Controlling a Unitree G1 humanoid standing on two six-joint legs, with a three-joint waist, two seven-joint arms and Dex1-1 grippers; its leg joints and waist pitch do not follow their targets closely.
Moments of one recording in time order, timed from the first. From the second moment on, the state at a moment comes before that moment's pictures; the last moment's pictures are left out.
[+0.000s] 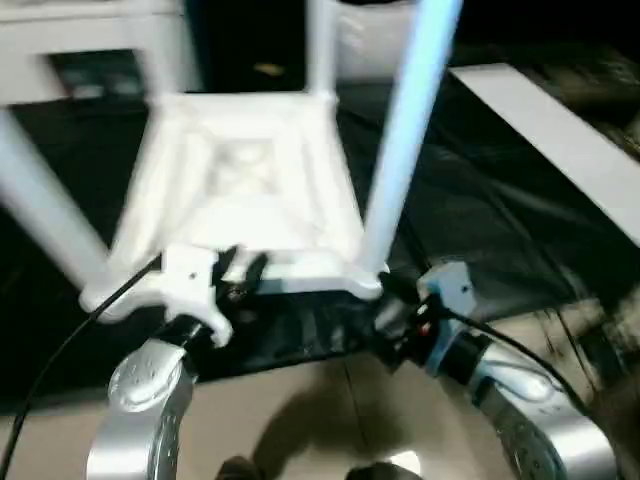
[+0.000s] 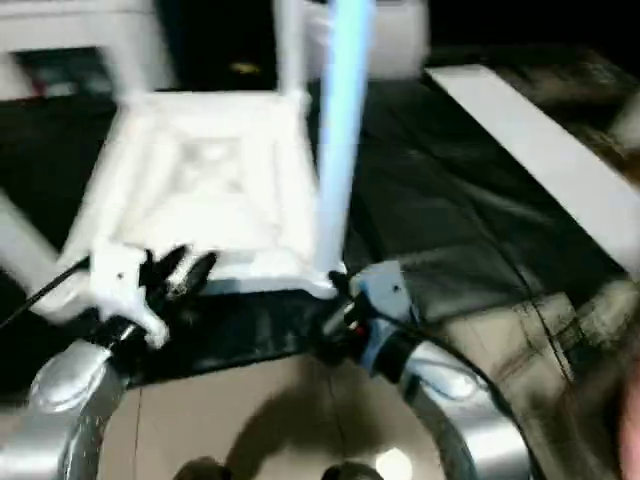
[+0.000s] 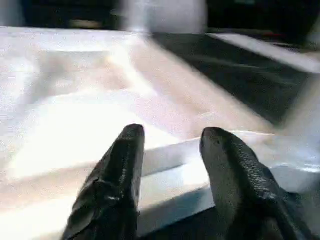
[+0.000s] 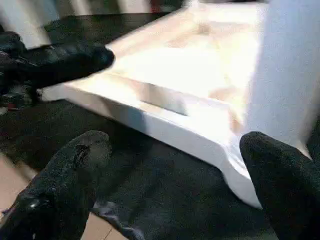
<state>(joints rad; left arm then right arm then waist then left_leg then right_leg) 0.07 0.01 0.06 -0.43 -0.03 0.43 -0.34 0.05 -0.21 0.13 -0.43 0.27 0.54 0.58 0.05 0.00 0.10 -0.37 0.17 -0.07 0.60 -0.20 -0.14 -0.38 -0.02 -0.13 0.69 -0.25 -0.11</state>
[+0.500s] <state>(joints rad) 0.08 -0.04 0.07 -0.45 0.04 0.46 -0.14 -0.02 -0.20 0.13 -0.37 0.26 0.53 0.53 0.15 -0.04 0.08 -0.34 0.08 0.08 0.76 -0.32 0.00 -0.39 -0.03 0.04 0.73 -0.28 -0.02</state>
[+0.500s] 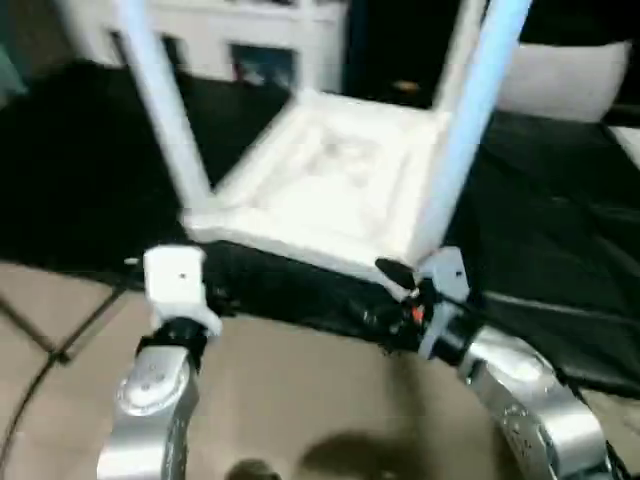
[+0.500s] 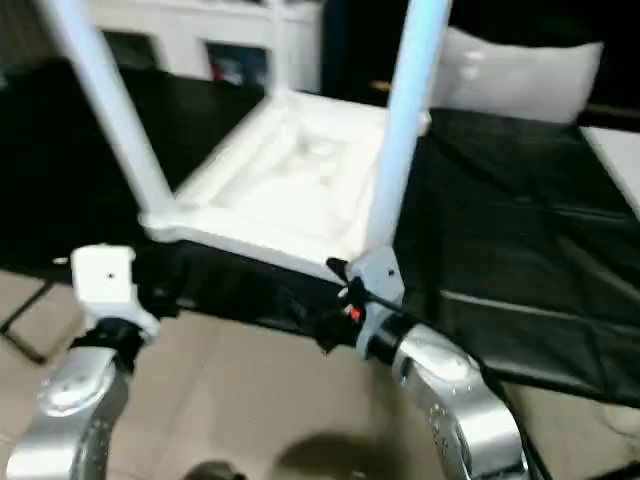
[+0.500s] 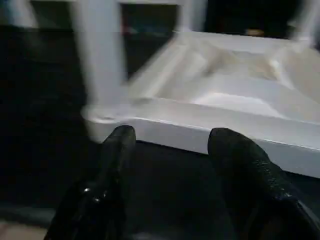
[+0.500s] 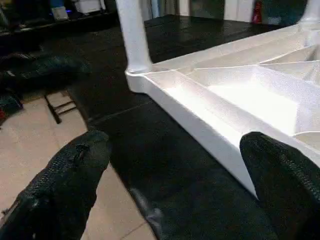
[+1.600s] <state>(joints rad) 0.07 0.04 0.05 -0.46 -0.01 0.50 -0.17 0.03 -0.15 0.10 -0.37 0.24 0.56 0.38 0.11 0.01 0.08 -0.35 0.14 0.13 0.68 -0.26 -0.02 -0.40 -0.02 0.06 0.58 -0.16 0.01</state>
